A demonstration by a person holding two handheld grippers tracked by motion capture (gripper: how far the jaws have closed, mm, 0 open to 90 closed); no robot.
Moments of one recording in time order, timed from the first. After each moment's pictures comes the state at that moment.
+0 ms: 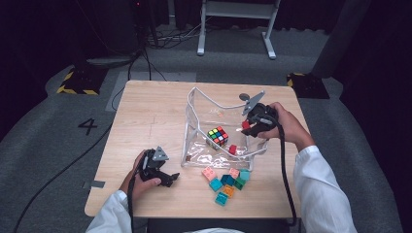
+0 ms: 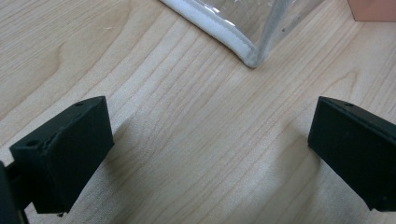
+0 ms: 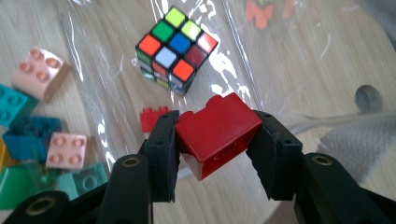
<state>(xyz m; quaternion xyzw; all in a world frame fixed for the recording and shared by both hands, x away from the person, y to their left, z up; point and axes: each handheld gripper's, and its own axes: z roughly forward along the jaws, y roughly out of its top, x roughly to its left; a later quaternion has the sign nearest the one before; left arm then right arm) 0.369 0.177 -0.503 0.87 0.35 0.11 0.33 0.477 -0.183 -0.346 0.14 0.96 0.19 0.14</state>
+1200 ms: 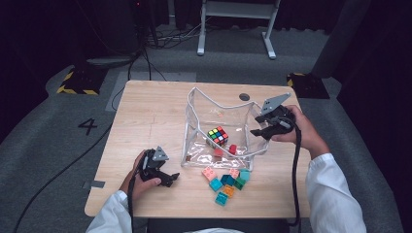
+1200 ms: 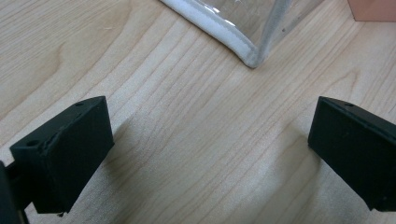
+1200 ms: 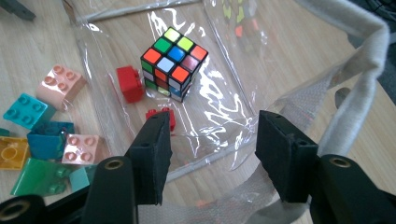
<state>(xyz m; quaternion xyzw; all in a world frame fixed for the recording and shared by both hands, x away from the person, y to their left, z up) 0.369 0.177 -0.504 0.87 0.35 0.11 0.33 0.457 -0.224 -0.332 0.16 0.94 0.28 0.16</state>
